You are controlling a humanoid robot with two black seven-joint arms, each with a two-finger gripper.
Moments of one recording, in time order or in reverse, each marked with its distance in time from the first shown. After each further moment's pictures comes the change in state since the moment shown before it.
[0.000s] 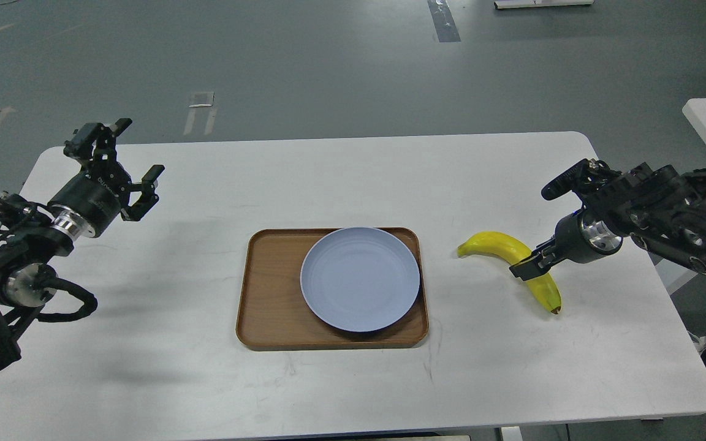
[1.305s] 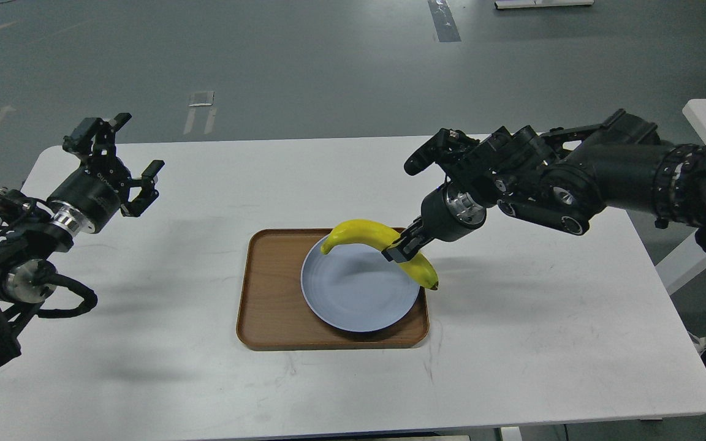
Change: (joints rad) left arm -0.011 0.002 0.000 0.000 0.000 0.000 0.000; right arm 0.235 0.403 -0.134 0.021 0.322 0.014 0.000
